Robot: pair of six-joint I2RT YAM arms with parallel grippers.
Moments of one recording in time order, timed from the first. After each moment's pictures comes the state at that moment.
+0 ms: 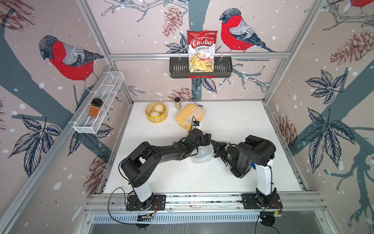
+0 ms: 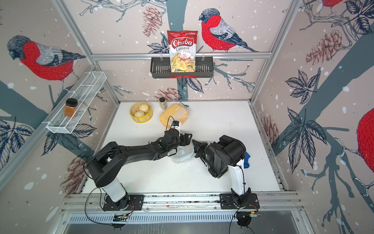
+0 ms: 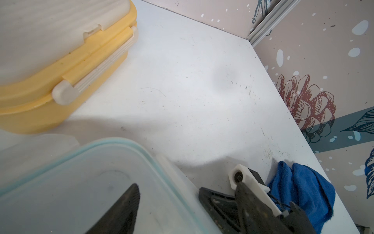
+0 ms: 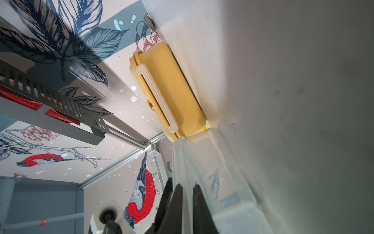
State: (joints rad) left arm -0.81 1.73 0.87 0.32 -0.09 -0.65; right arm 0.72 2.08 0.32 1.59 0.00 2.01
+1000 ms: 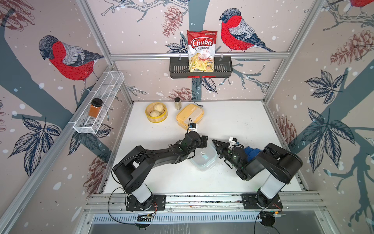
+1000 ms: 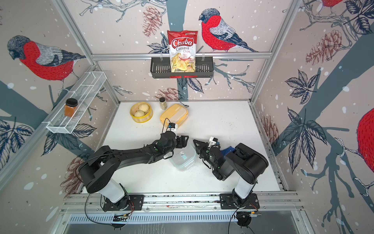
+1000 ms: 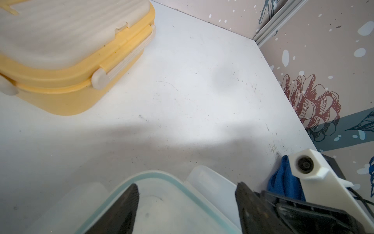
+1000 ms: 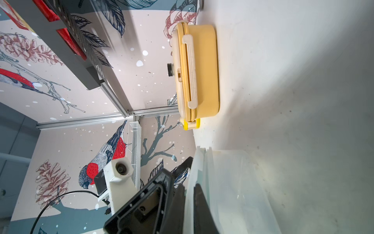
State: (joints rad) left arm -0.81 1.61 0.79 0.29 -0.13 -0.66; right arm 0.70 1.68 0.22 1.37 -0.01 1.56
